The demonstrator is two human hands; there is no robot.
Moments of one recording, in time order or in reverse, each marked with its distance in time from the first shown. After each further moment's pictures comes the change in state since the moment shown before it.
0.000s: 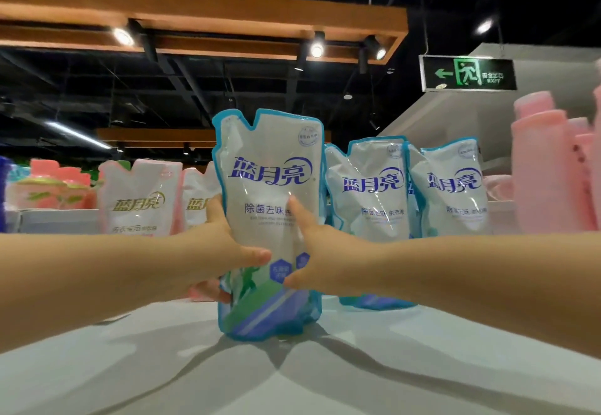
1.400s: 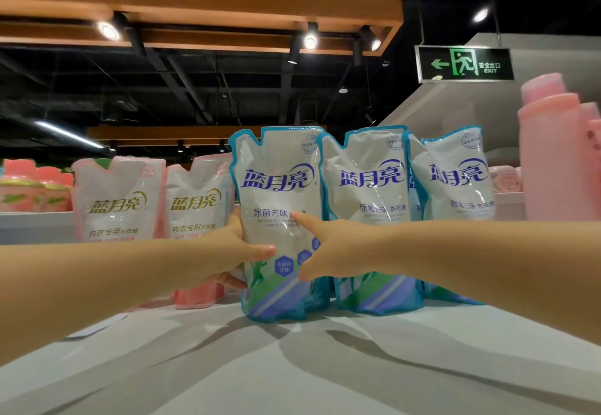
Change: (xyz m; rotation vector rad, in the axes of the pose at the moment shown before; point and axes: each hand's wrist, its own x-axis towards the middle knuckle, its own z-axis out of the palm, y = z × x) left_hand 0.082 -0.013 0.030 0.015 -0.183 0.016; right_hand 0.028 0.027 -0.014 -0.093 -0.116 0.069
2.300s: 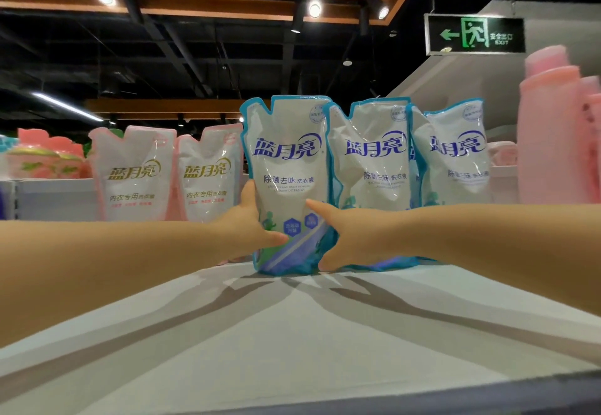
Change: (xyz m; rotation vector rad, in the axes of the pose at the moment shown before) left_hand -0.042 -0.002 0.015 0.352 0.113 0.172; right_hand -0.031 0.004 0.015 -0.173 -0.037 0.012
